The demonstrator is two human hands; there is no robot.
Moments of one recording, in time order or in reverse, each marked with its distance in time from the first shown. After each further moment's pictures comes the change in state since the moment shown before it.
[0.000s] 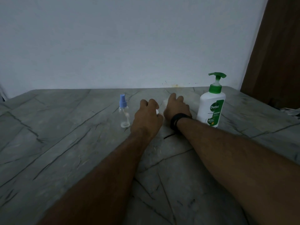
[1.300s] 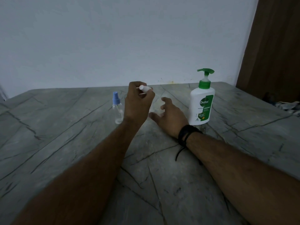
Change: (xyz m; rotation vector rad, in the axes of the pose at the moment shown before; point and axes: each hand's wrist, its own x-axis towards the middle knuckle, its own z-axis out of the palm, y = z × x) left_hand 0.007 0.025 -0.013 -0.713 0.279 -0.030; right_hand -0.070 0.030 -0.014 0.396 0.014 -0.309
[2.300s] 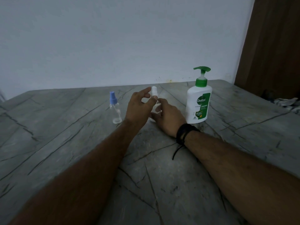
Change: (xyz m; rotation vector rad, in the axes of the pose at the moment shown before) left_hand 0.001 -0.027 0.004 0.202 -0.176 -0.054; right_hand -0.002 -0.002 -0.005 -0.033 -0.027 -0.053
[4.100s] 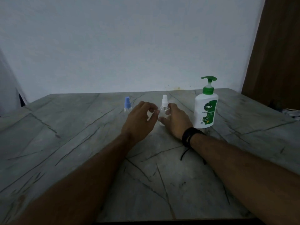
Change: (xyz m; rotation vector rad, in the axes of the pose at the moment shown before) left_hand -0.037 0.010 -0.050 0.509 -0.070 0.357; right_hand -0.005 -0.015 -0.004 -0.044 -0.012 0.080
